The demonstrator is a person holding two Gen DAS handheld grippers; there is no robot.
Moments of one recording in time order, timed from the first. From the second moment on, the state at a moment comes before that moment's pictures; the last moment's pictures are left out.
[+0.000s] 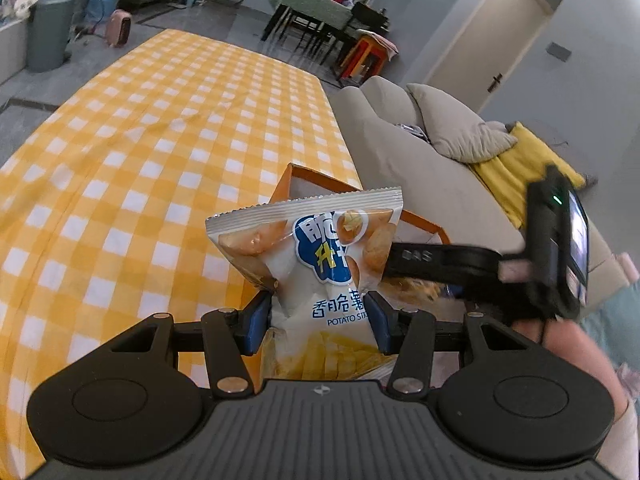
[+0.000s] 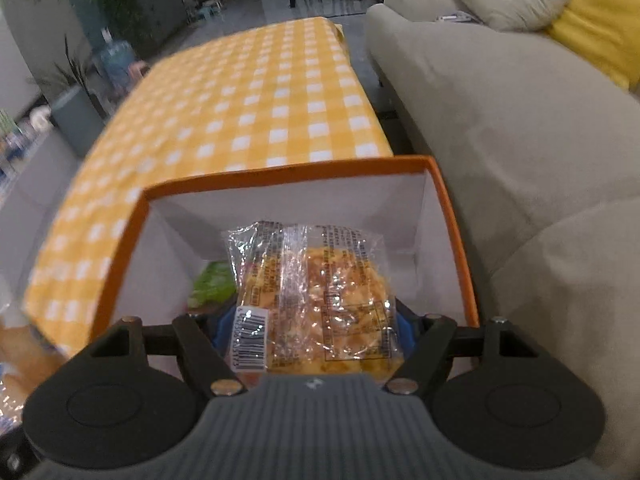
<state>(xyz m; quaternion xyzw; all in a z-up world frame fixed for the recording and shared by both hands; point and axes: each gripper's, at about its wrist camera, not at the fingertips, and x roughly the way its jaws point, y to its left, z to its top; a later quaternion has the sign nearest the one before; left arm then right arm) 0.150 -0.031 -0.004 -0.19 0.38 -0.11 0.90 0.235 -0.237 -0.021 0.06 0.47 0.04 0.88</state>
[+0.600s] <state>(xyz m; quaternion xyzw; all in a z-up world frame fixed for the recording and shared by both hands) 0.149 -0.020 -0.004 -0.21 0.39 -0.11 0.89 0.242 -0.248 0.003 0.12 0.44 0.10 0.89</state>
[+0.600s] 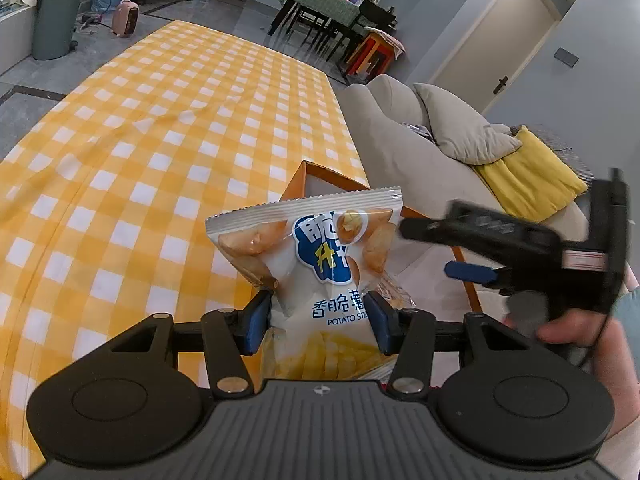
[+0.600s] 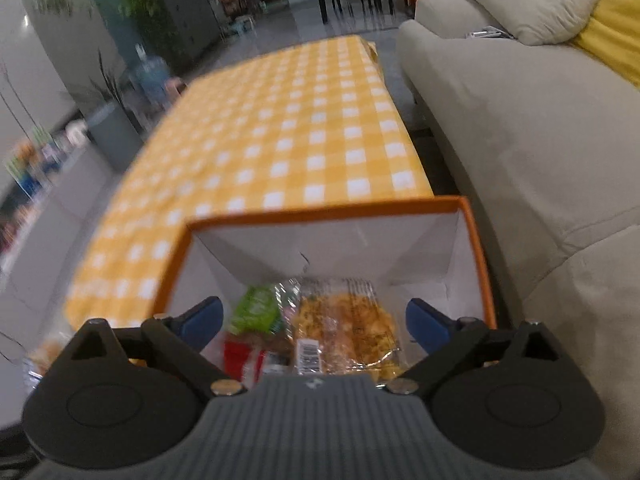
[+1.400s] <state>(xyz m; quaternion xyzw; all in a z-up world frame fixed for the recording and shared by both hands) 0.151 -0.112 0.006 -0.14 0.47 -0.17 0.86 0.203 -0.322 0.000 0.19 0.38 0.17 0.89</state>
